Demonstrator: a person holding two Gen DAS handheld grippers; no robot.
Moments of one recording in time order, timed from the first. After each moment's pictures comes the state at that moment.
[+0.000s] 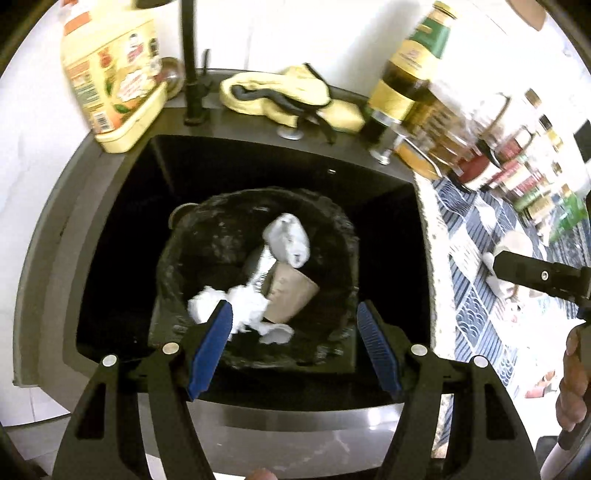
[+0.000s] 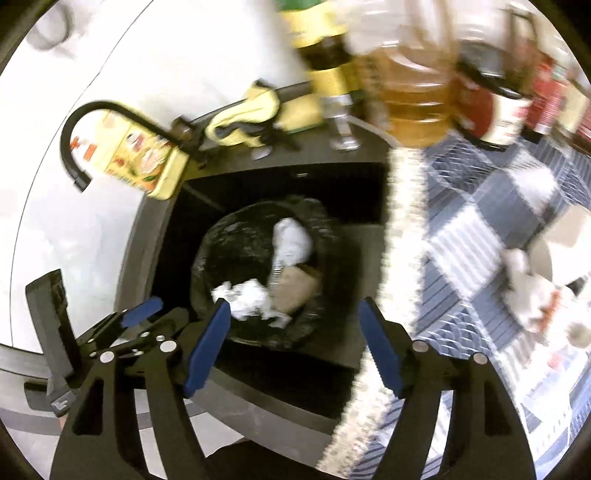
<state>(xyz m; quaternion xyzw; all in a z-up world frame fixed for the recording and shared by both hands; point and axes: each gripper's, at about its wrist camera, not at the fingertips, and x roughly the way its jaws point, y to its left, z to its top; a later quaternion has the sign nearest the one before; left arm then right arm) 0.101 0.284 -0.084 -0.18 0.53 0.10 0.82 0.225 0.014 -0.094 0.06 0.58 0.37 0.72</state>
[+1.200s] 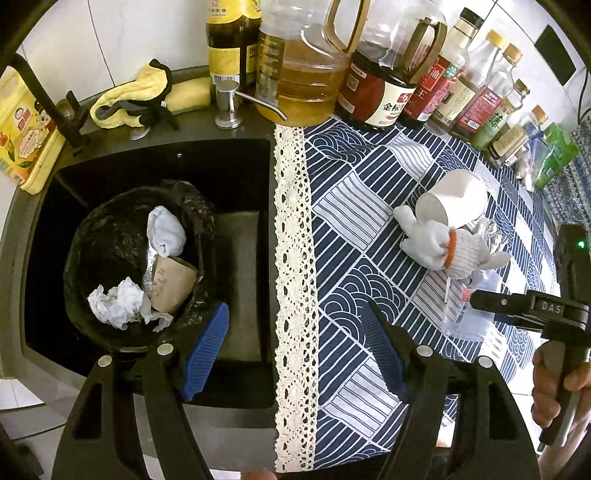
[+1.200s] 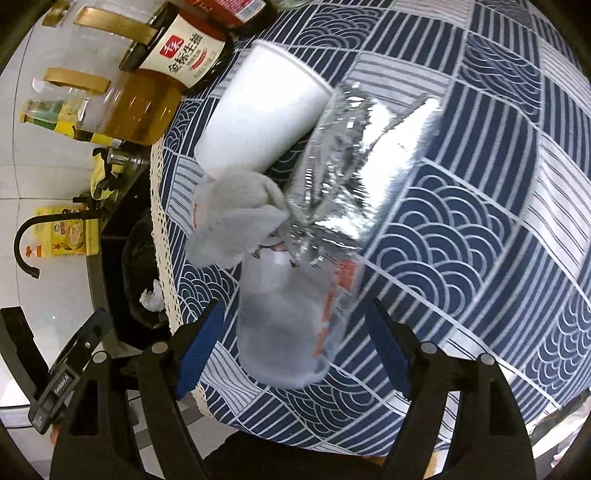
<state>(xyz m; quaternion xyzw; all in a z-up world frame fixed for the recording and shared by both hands) 0.178 0.101 -0.089 -0.12 0.58 0.07 0.80 0.273 -0.221 -0.214 0.19 0.69 0.25 0.65</state>
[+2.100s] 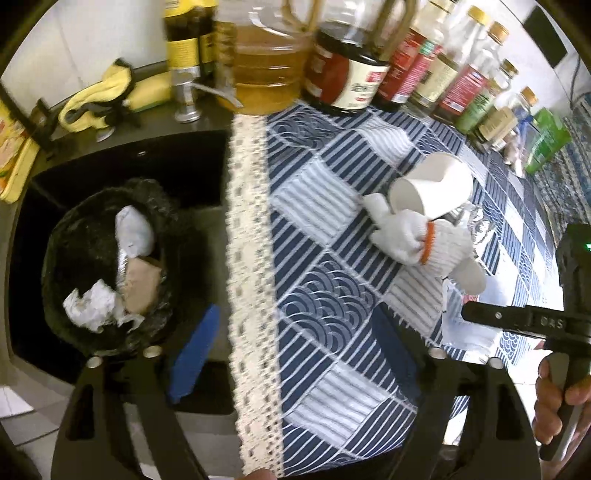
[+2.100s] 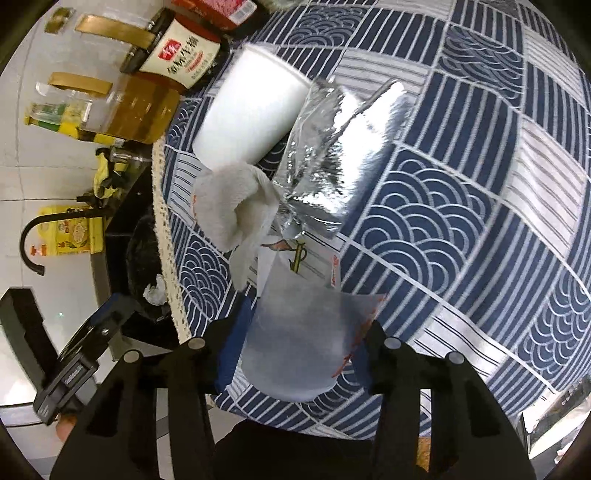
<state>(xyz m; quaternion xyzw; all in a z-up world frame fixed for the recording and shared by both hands) 0.199 0.065 -0.104 -0.11 0.59 0.03 0.80 0.263 -0.244 -0.207 0.21 0.69 0.25 0.65</state>
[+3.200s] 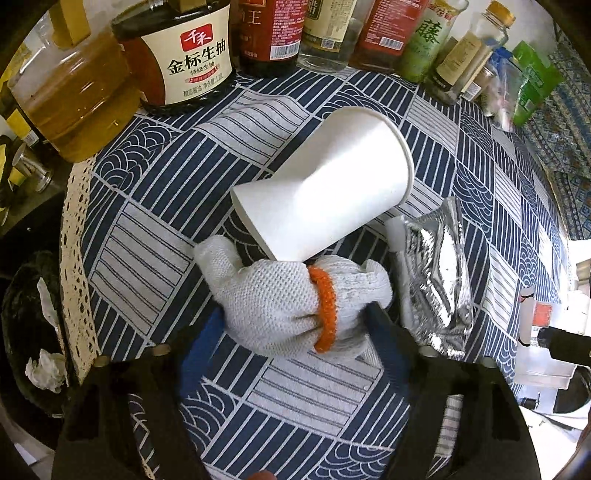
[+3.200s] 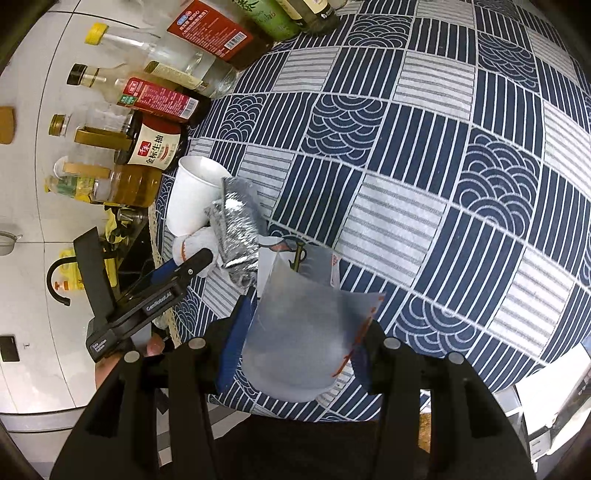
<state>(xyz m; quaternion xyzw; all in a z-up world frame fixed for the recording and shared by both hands) 0.300 -0.054 -0.163 -0.06 0.62 -0.02 0.78 0.284 -0.382 -0.192 0.26 0.66 0.23 0.66</state>
